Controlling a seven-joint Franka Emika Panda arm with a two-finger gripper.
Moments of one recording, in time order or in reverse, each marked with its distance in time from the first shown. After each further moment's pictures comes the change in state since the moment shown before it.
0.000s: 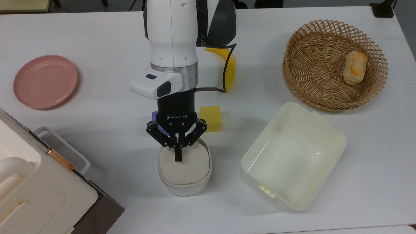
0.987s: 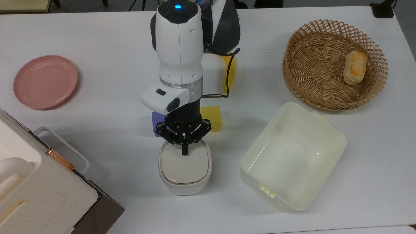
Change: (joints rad) arm 0.013 0.014 0.006 -0.032 0.000 -0.134 -0.002
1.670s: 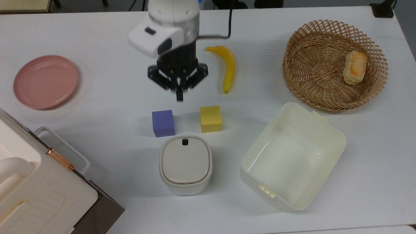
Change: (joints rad) arm -0.002 -0.254 -0.001 -0.033 0.000 -0.433 0.000
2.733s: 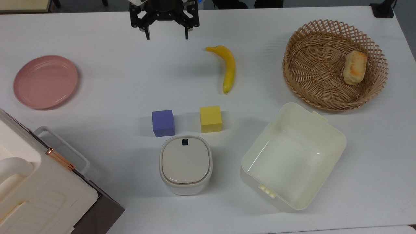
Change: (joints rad) arm -0.034 -0.274 -0.004 -0.252 0.000 -0.253 0.001
